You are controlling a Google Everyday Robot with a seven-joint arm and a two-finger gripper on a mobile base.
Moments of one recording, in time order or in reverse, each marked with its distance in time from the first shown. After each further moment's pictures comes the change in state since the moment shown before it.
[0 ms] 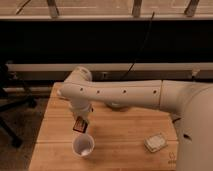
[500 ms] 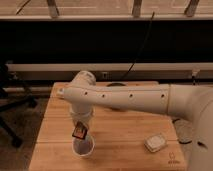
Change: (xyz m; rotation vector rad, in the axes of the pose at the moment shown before) arm -0.037 0.014 -0.002 0.047 -0.064 -0.025
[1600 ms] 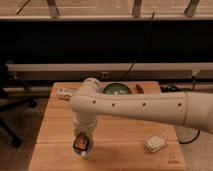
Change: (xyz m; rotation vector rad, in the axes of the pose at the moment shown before) arm -0.040 0.029 -0.009 0.023 -0.046 -0.022
